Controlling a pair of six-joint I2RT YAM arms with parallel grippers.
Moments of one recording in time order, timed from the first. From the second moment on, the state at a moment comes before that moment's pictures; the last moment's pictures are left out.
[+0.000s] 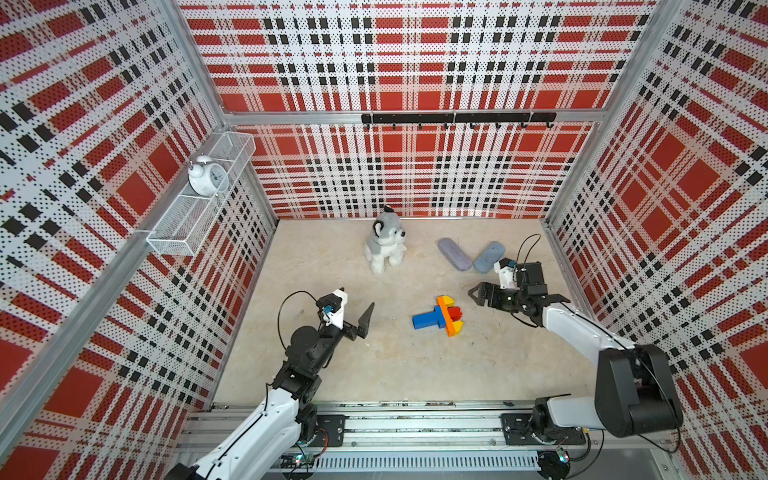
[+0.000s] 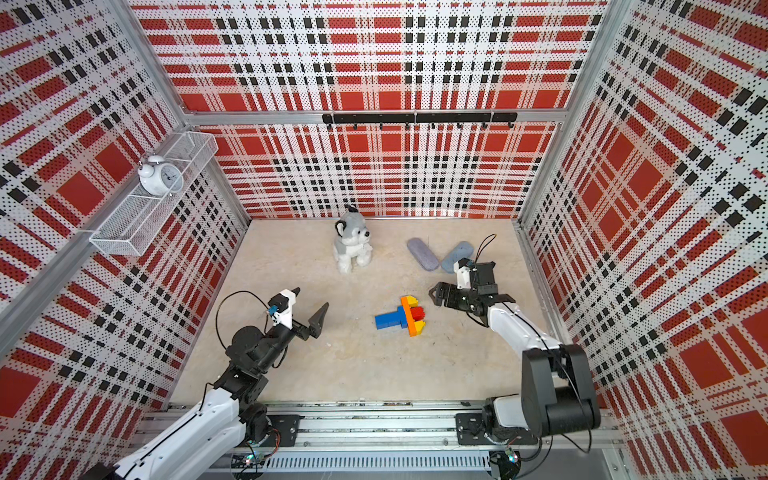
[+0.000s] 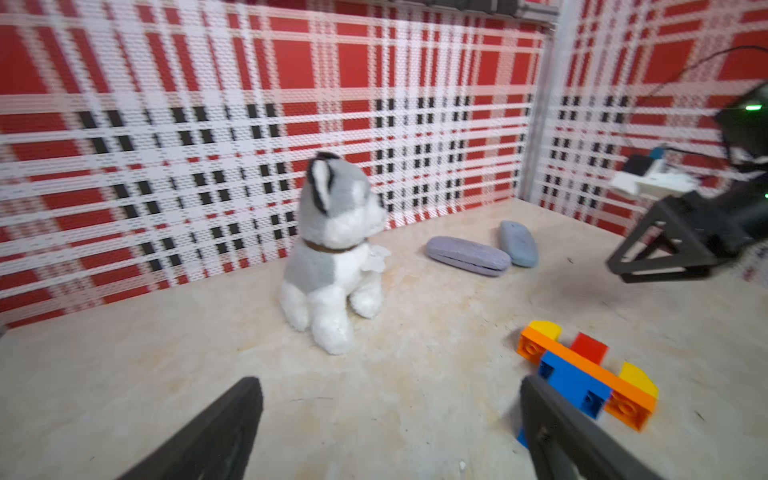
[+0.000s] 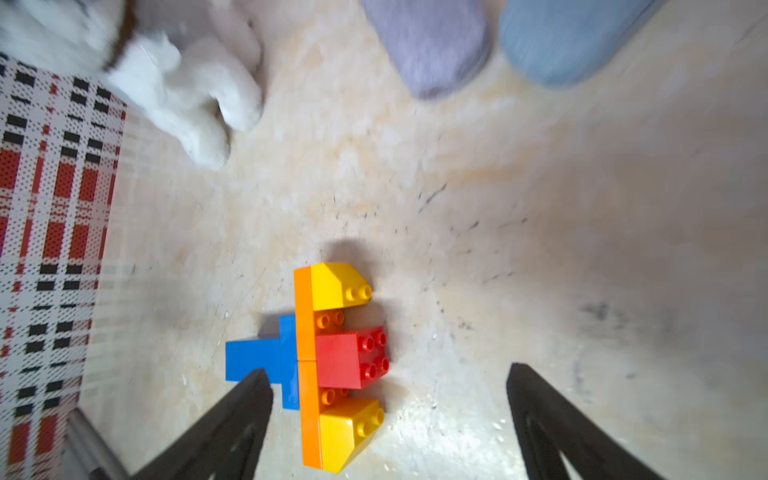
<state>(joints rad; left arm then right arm) -0.38 0.67 0.13 0.58 -0.01 -0.02 0.10 1.30 0.78 -0.24 -0.34 0.32</state>
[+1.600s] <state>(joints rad) -0.01 1.58 0.18 1.46 -0.27 -0.09 0.00 1.56 0.29 1.12 0.04 0.00</state>
